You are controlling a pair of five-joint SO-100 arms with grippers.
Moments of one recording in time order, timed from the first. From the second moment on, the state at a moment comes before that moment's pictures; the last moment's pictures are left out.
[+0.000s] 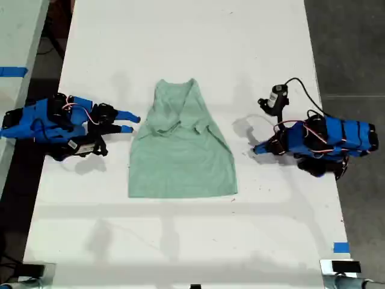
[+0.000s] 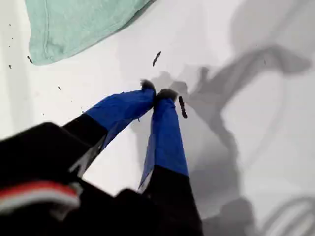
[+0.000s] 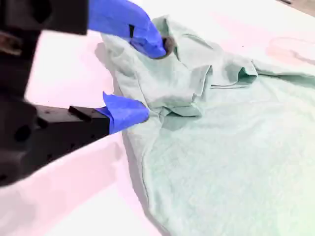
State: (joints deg) arm 0 -15.0 204.9 186.3 58.1 -16.7; arm 1 6.3 199.8 174.4 78.4 -45.4
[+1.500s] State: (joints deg) arm 0 -15.0 204.9 186.3 58.1 -16.7; arm 1 -2.6 107.8 136.2 35.3 -4.5
